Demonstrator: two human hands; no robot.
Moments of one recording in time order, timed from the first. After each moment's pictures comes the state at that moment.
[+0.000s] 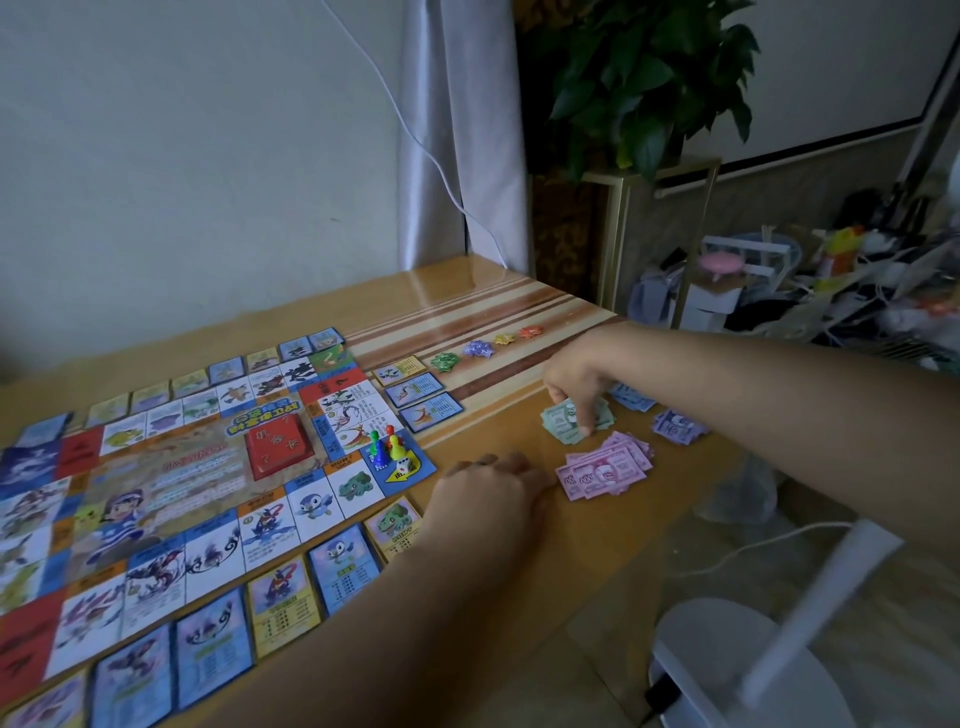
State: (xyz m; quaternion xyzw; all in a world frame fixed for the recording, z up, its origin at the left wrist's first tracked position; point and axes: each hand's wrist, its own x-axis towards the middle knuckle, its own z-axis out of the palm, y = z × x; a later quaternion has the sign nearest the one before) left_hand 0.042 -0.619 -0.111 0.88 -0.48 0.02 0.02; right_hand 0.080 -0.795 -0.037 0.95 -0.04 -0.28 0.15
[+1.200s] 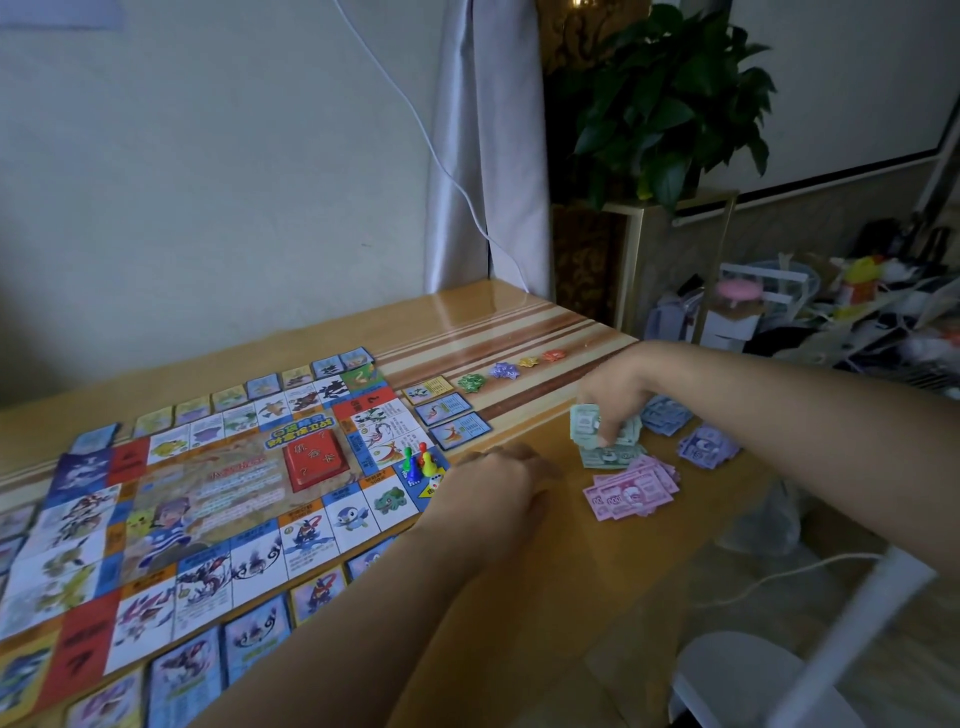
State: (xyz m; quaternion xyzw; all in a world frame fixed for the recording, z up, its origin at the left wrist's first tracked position) left_hand 0.056 -0.599 -0.084 0.87 -0.49 0.02 0.09; right_hand 0.069 -0.794 -0.022 0.95 -0.07 -0.28 0.09
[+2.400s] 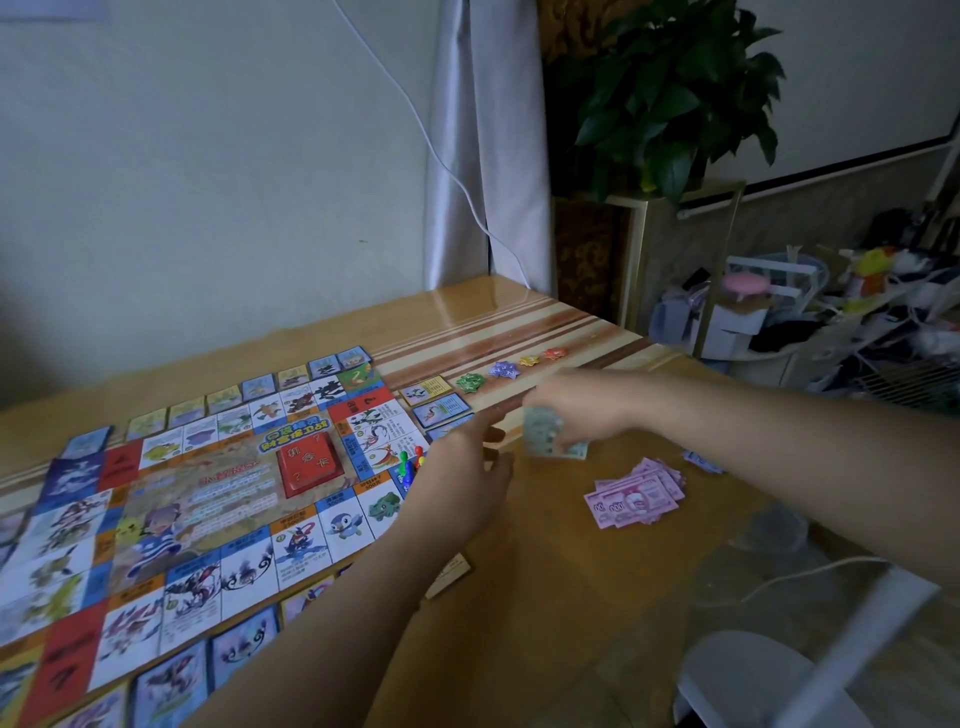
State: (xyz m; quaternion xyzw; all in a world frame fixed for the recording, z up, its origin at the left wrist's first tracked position) left_hand 0.071 -0.599 -0.080 0.88 -0.32 -0.03 0.36; right_hand 0.069 -0.776 -0.043 0.99 0.05 -0.09 0.01
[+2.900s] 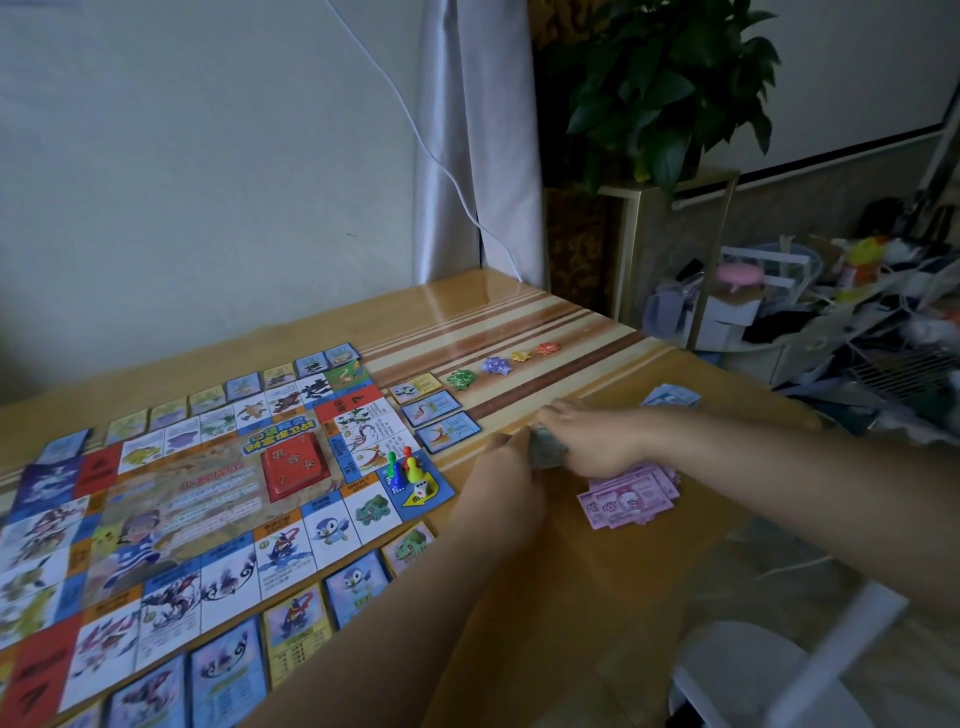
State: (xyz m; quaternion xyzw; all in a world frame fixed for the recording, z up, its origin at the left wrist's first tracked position) left_hand 0.066 -0.641 -0.102 0.90 -0.31 -0.07 0.29; right_hand 0.057 -0.784 -0.076 0.99 0.01 -0.15 -0.05
